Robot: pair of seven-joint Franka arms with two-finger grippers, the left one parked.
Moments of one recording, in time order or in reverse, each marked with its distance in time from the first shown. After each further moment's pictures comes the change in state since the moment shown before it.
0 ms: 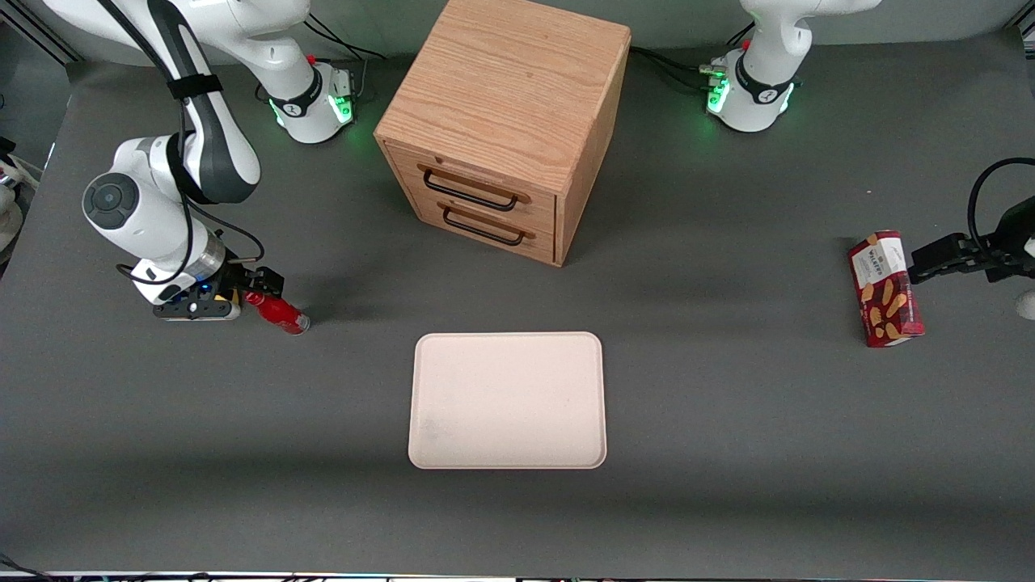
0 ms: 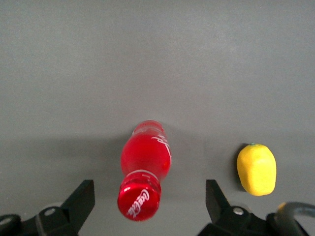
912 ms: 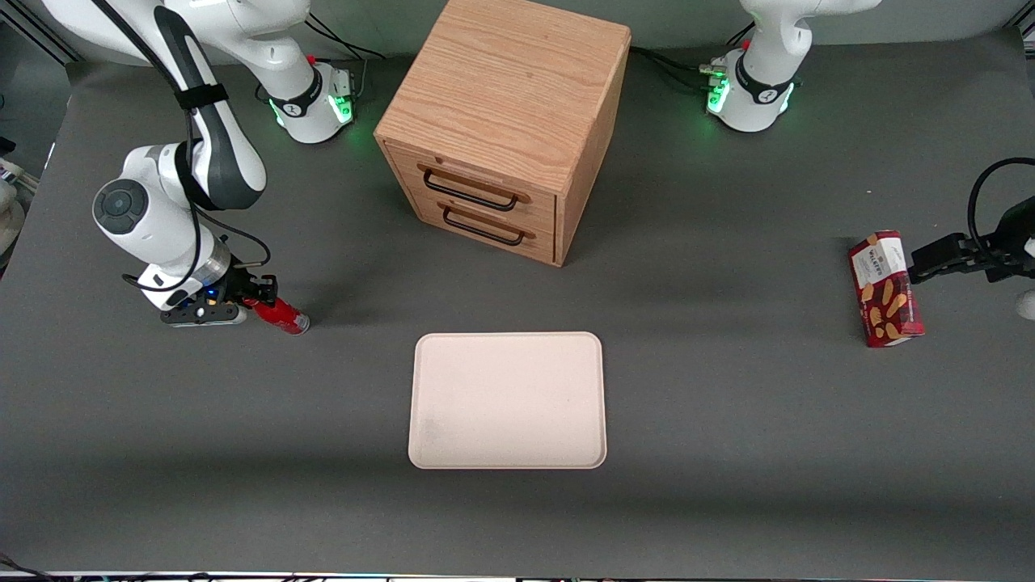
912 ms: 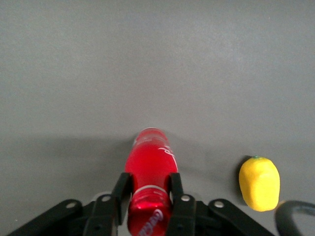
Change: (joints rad) arm 0.001 0.025 0.002 0.000 0.000 0.043 -0.038
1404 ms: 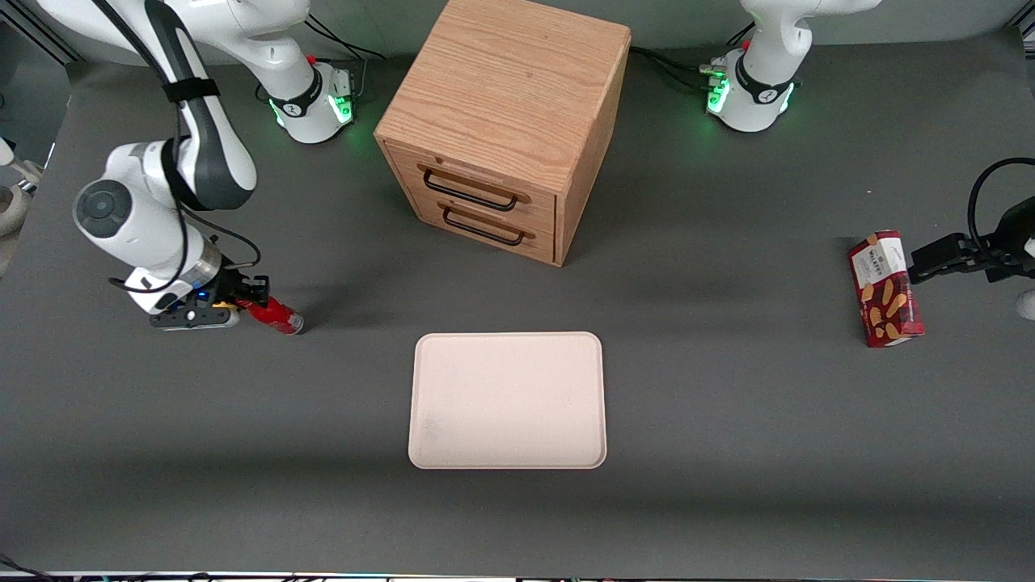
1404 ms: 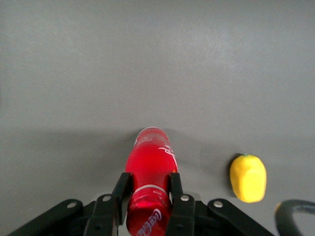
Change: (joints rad) arm 0.001 -0.011 0.000 0.169 -0.001 -0.224 -0.021
